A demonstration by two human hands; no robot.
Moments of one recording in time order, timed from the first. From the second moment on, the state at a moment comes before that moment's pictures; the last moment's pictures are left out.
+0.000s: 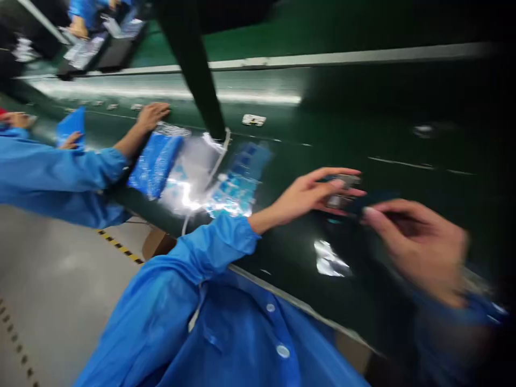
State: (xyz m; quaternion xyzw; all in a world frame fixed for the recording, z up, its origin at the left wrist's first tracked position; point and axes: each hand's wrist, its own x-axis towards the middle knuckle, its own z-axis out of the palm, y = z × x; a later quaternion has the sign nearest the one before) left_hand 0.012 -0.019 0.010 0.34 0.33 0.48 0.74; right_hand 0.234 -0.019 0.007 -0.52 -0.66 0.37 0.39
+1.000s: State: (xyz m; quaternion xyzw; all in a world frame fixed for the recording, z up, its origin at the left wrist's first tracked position) left_hand 0.020 -0.024 0.002 0.41 0.39 0.47 0.67; right_hand 0.225 -0.019 -0.016 -0.37 -0.62 0.51 0.46
